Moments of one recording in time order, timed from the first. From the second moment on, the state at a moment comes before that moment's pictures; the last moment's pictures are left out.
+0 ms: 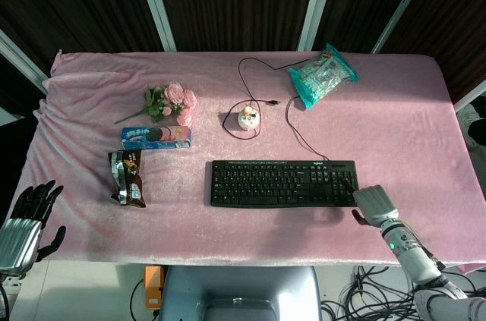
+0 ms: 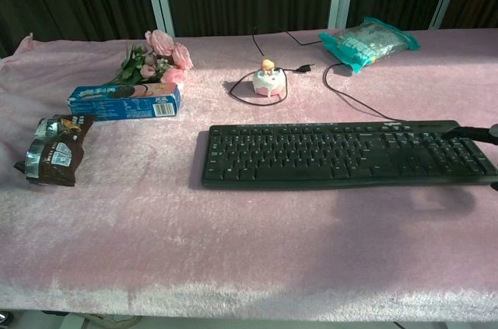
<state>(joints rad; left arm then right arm) -0.10 -1.12 0.01 -1.55 1.61 1.52 -0.01 0.48 -1.30 -0.01 -1.46 -1.21 0.88 -0.35</state>
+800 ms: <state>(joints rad) -0.10 -1.12 0.00 -1.55 1.61 1.51 -0.02 0.49 -1.32 -0.02 -1.44 -1.19 0.86 -0.35</state>
